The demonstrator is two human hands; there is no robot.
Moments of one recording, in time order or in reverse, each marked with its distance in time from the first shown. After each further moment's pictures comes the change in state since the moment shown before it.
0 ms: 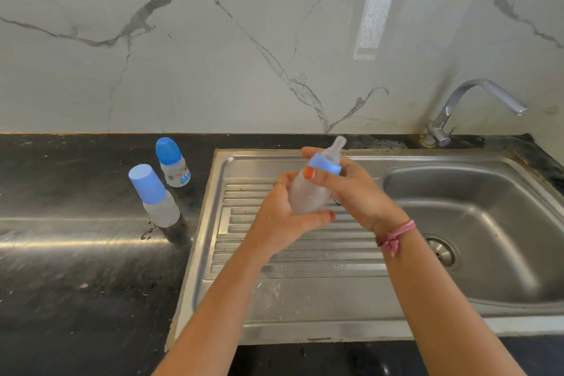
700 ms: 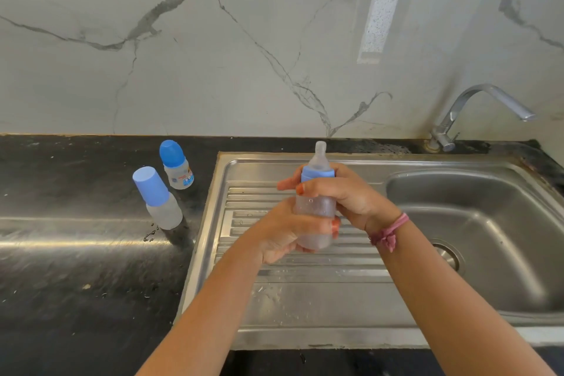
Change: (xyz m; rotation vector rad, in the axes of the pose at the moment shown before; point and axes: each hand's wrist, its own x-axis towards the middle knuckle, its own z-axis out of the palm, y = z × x) left_hand 0.008 -0.001 -0.004 -0.309 -0.446 -0.139; right_hand 0.009 -0.005 0.008 -0.067 -0.226 0.035
